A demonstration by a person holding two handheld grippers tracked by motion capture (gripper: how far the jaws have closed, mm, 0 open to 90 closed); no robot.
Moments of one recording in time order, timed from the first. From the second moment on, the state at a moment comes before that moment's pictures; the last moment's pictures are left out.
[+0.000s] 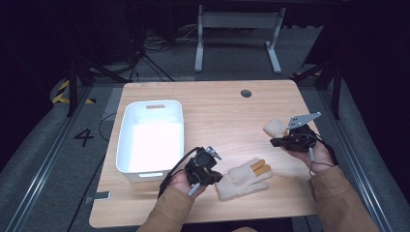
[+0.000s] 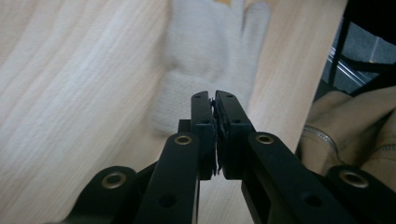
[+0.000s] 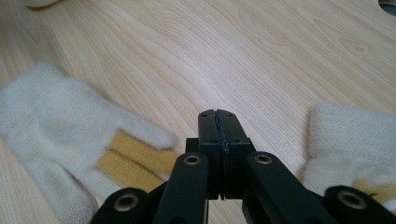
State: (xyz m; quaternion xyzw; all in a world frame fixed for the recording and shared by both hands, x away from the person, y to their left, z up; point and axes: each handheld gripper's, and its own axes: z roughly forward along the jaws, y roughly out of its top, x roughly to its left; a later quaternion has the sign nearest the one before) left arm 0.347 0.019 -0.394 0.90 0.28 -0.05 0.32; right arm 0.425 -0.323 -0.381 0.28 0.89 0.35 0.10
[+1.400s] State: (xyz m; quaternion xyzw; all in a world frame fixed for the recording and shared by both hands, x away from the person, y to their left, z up) left arm 0.341 -0.038 -0.441 0.94 0.22 -0.10 0.24; right arm 0.421 -0.322 -0.388 0.28 0.90 0.34 0.10
